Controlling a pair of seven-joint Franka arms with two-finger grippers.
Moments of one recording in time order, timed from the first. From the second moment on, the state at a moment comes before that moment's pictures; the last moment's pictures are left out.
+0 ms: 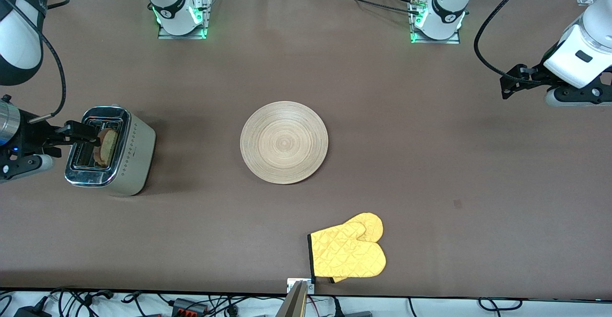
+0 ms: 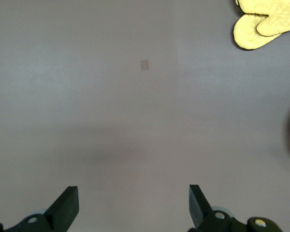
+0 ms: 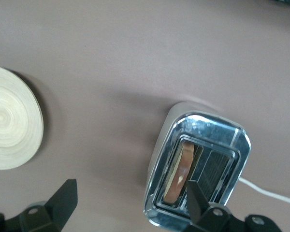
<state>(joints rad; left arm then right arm) -0.04 0.02 -0.07 -1.57 0.08 1.56 -0.11 0.23 0.45 -0.32 -1.14 0.19 1.49 -0.27</state>
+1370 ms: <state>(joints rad) -0.04 0.02 -0.07 -1.57 0.08 1.56 -0.11 0.32 0.13 -0.31 -1.59 0.02 1.70 -0.08</state>
